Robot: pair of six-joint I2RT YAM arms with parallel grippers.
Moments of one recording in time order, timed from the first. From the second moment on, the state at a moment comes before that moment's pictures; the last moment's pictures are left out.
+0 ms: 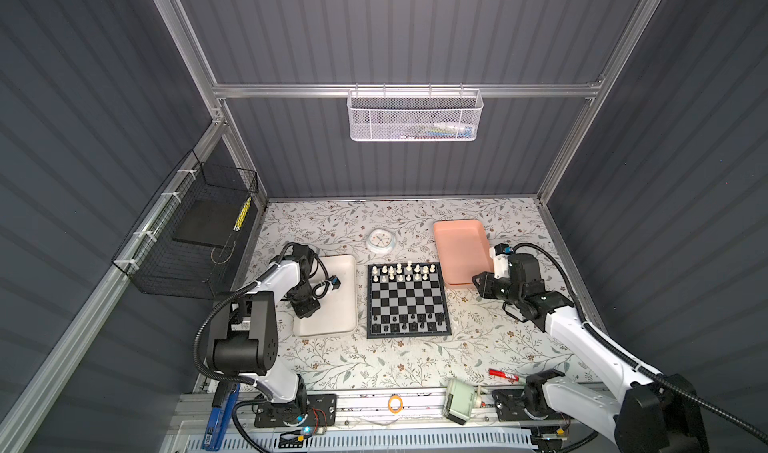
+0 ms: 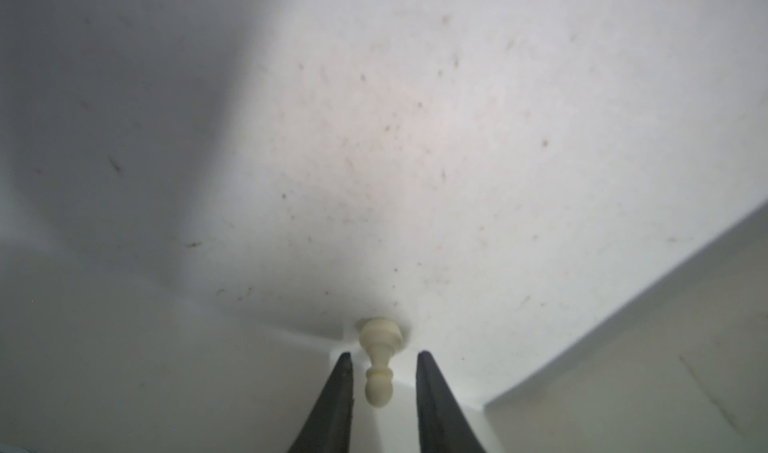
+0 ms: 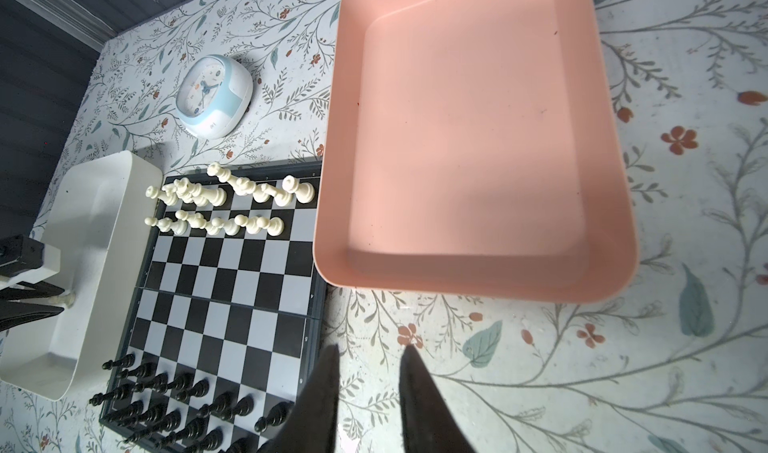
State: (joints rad) left arm -0.05 1.61 0.96 -0.91 -0.09 0.98; right arm 0.24 1.08 0.60 -0.25 -0.20 0.35
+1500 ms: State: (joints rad) left arm -0.20 1.65 1.19 -1.02 -0.06 0.92; right arm 0.24 1.08 0.60 -0.23 -0.21 0.35
